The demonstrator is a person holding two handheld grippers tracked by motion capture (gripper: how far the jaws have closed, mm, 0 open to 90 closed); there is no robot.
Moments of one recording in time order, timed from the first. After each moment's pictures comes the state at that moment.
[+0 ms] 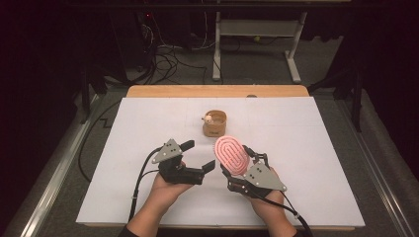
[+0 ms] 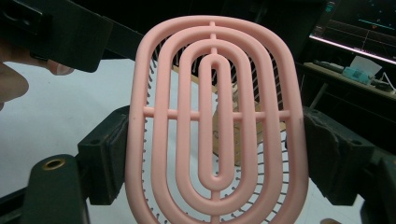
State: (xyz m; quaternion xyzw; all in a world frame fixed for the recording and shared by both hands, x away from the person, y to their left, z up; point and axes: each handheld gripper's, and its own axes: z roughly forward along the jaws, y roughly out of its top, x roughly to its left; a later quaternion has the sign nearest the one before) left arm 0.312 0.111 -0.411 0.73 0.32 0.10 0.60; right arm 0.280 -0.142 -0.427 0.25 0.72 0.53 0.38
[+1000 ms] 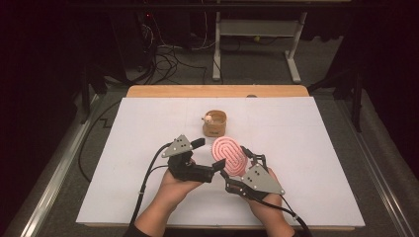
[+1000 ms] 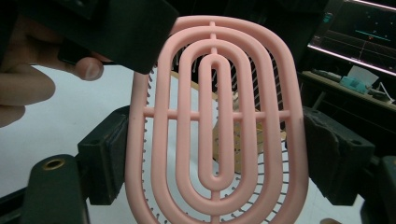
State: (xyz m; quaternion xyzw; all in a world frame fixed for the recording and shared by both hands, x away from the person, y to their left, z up) left arm 0.316 0.088 -0.397 0.73 0.31 0.07 0.60; right arm 0.275 -0.135 -0.427 0.24 0.72 0.53 0.39
